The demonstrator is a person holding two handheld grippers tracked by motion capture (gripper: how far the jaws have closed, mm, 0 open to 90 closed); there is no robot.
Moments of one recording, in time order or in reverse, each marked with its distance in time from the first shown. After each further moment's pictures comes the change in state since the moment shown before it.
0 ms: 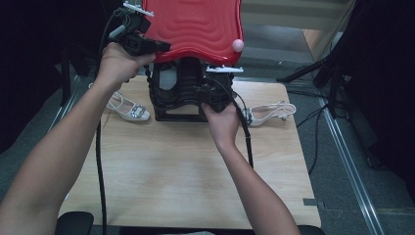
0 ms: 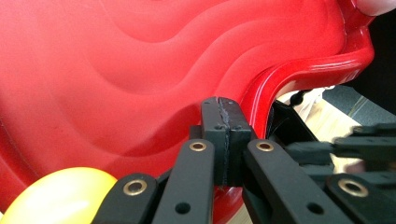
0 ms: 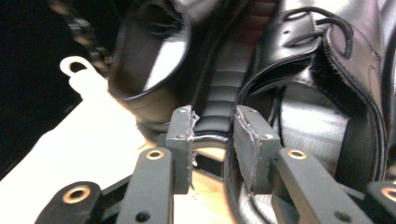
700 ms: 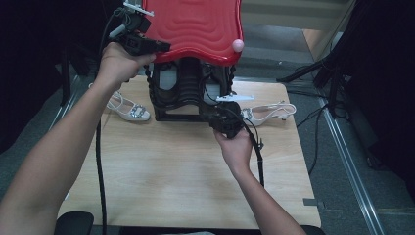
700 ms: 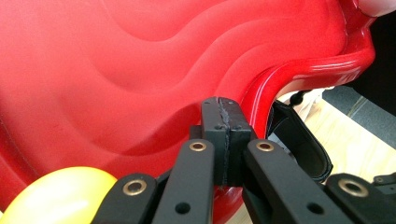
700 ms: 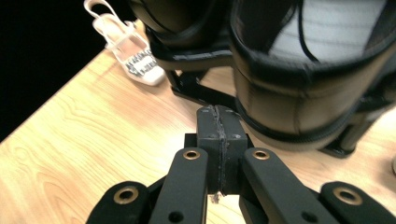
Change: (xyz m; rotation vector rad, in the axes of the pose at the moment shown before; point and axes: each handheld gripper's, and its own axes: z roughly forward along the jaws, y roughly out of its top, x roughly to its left) left arm -0.001 0.001 0.000 0.010 0.001 -0.014; right arm -0.019 -0.066 -0.022 0.090 0.119 -0.018
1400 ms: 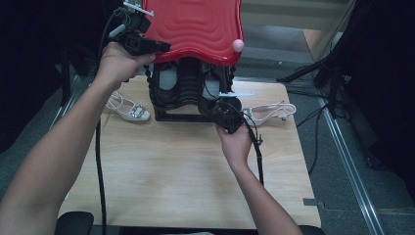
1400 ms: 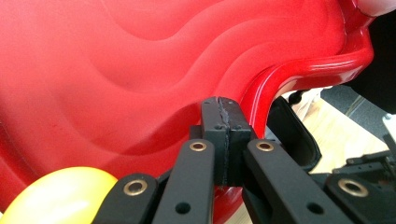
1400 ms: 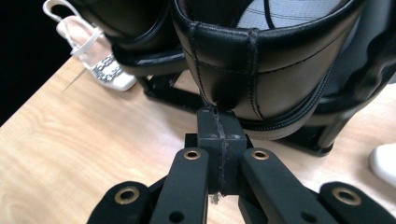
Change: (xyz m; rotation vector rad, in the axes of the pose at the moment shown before) left arm 0.000 0.000 0.000 0.004 -0.006 -0.007; right arm -0.018 0.007 0.018 0.021 -0.073 0.056
